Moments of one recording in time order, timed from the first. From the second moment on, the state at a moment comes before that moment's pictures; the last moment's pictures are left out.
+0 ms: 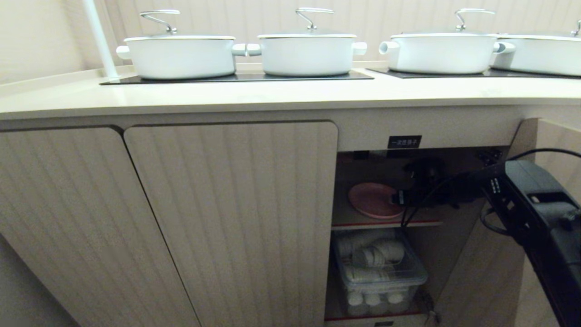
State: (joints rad) left arm 0.00 0.00 0.00 0.00 0.00 0.00; right arm 0.01 2.65 -1.90 0.00 0.00 0.03
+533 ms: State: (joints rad) left arm 0.00 0.00 0.00 0.00 0.00 0.00; right arm 0.01 2.66 -1.95 0.07 0.00 0.03
